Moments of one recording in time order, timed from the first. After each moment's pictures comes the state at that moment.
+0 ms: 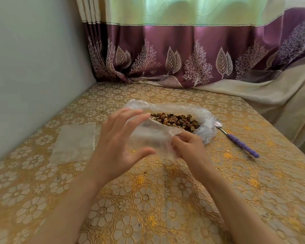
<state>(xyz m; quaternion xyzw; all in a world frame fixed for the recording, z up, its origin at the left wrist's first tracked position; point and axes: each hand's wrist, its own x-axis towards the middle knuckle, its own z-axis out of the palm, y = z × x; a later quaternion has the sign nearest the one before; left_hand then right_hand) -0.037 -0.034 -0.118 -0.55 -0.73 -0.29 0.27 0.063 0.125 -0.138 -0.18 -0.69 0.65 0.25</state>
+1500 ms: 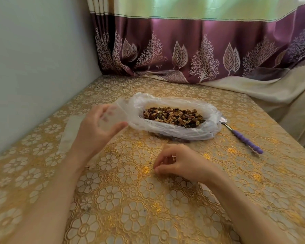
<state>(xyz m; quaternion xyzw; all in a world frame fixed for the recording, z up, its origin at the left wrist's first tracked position) -0.075 -0.067 -0.123 -0.36 -0.79 -0.47 0.13 0.075 0.112 -0.140 -0.03 -0.92 0.40 0.01</state>
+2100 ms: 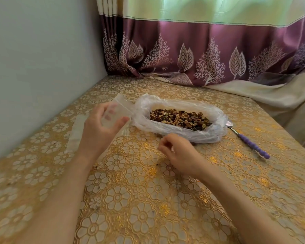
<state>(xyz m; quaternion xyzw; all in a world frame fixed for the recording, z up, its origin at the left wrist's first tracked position) -0.084 -0.070 -0.127 -0.31 -0.78 -0.53 0.15 0.047 0.102 -0.144 -0.05 -0.94 0.32 0.13</state>
